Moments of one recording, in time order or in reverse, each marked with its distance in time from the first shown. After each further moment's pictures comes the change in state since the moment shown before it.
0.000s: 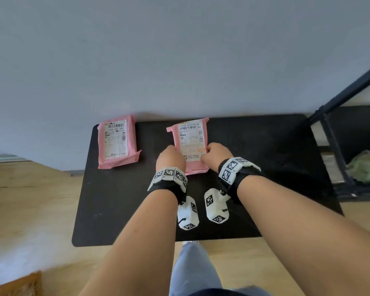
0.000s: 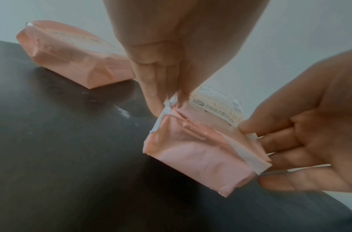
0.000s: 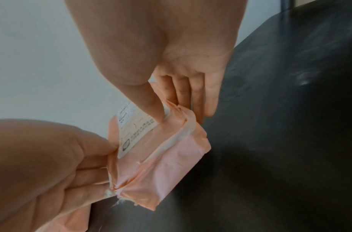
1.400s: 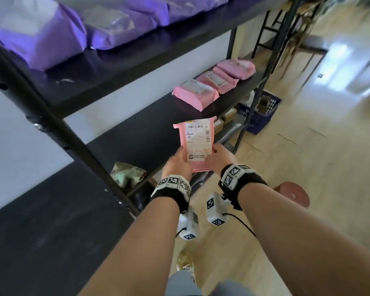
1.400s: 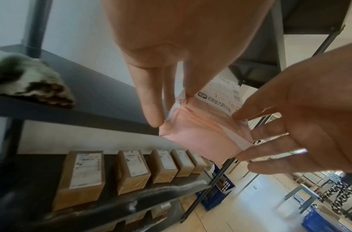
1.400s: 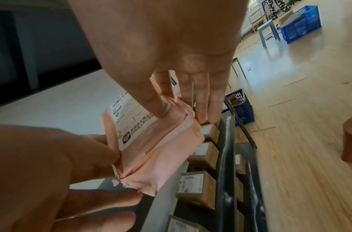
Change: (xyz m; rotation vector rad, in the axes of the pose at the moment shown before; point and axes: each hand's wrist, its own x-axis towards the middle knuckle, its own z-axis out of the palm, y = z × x) left_hand -0.366 0.378 0.411 0.105 -0.288 0.922; right_hand -0.238 0.569 -0.278 0.509 0.615 0.485
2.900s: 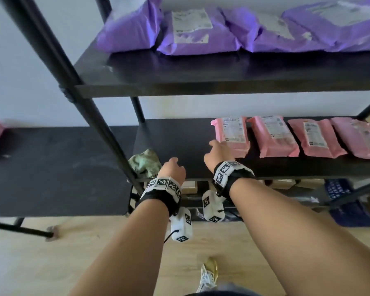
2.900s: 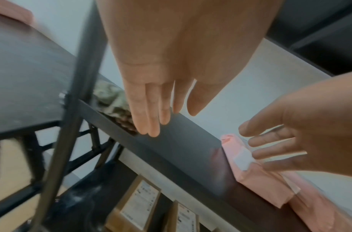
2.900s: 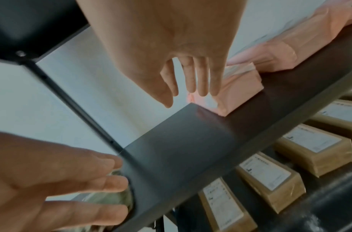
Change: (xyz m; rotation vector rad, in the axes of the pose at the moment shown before) left_hand 0.069 -0.009 -0.012 -0.132 0.273 -0.777; right_hand 0.143 -0.105 0.024 -0.426 -0.242 -0.668
